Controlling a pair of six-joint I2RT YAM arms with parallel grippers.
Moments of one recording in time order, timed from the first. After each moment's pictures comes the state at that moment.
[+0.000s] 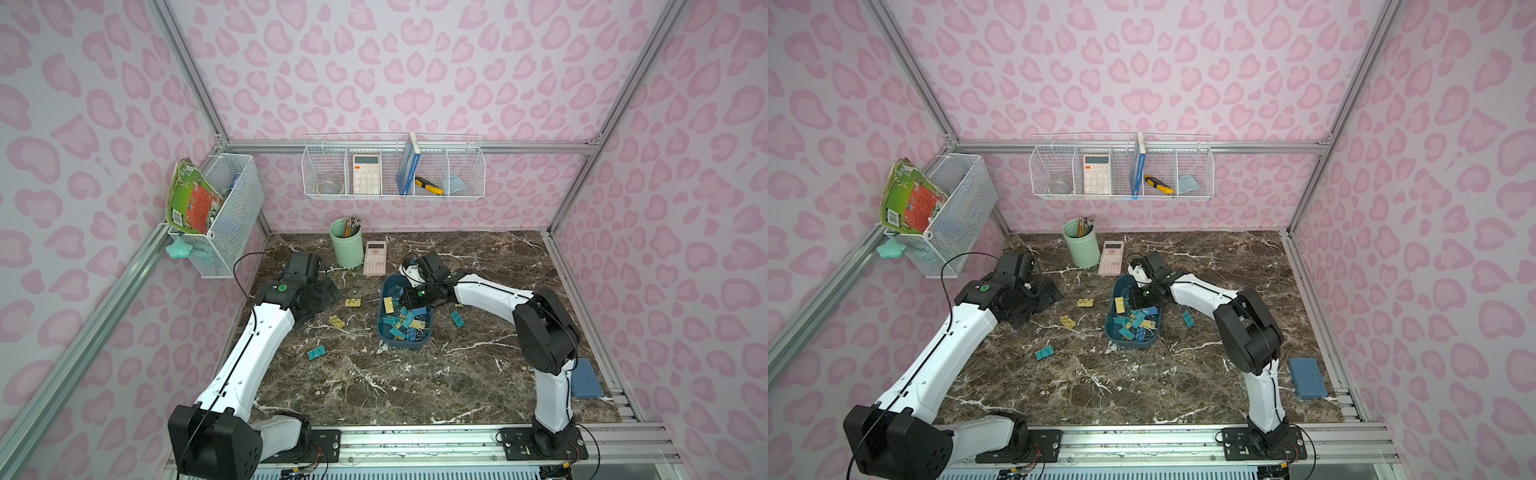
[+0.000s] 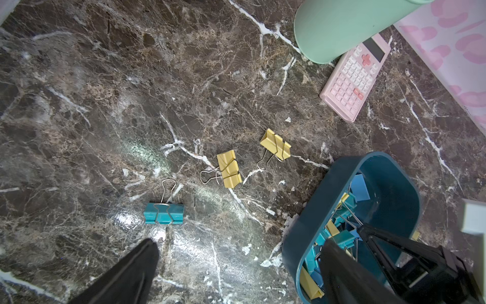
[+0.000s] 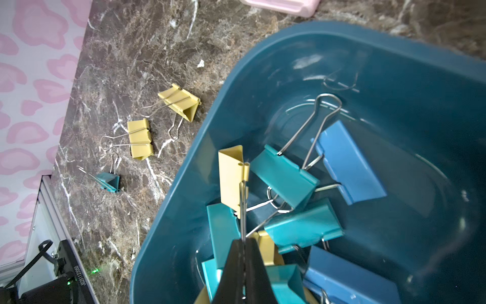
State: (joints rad) left arm -0.16 1.25 1.18 -0.96 -0.10 -0.75; right arm 0.68 1.99 1.44 -0.37 -0.39 0.34
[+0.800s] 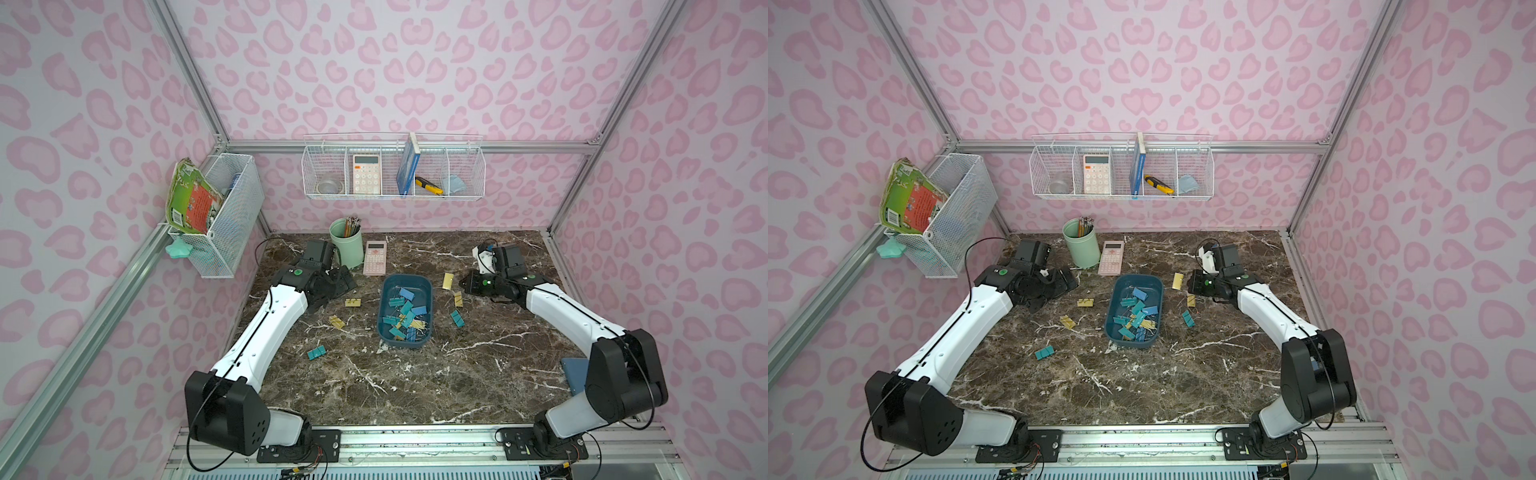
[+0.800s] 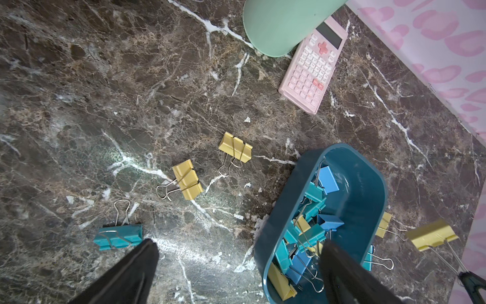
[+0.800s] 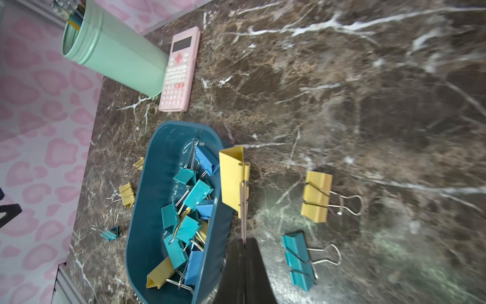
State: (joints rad) left arm -0.22 1.41 1.30 -0.90 -0.05 -0.73; right arm 0.29 1.52 1.06 -0.34 -0.36 0.41
